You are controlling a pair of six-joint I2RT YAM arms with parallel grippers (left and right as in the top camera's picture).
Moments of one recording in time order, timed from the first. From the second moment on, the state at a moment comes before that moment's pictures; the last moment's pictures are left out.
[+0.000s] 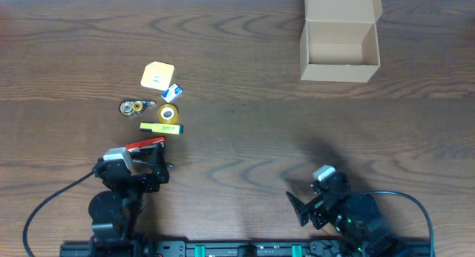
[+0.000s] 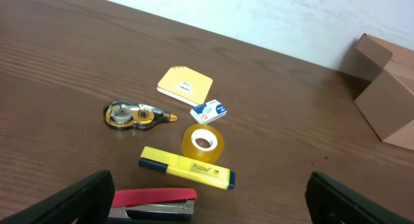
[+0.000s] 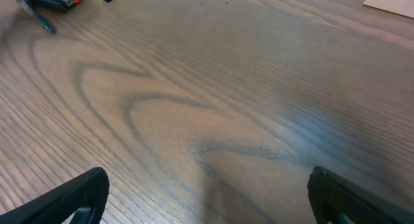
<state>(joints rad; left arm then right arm) 0.03 0.01 0.12 -0.37 0.12 -0.28 0.59 0.01 0.17 -0.72 -0.05 0.09</state>
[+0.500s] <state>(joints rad) 0.03 0.01 0.12 -0.37 0.12 -0.28 0.59 0.01 0.16 -0.48 -0.08 0.63</state>
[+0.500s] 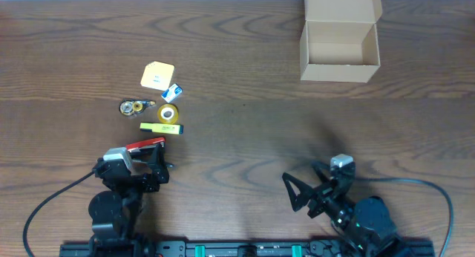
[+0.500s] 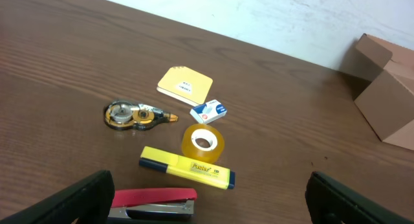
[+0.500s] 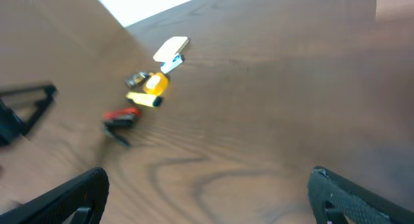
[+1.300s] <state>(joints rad) 0.03 0.01 0.11 -0.37 0.12 -0.28 0.53 0.50 0.44 -0.38 -0.05 0.57</state>
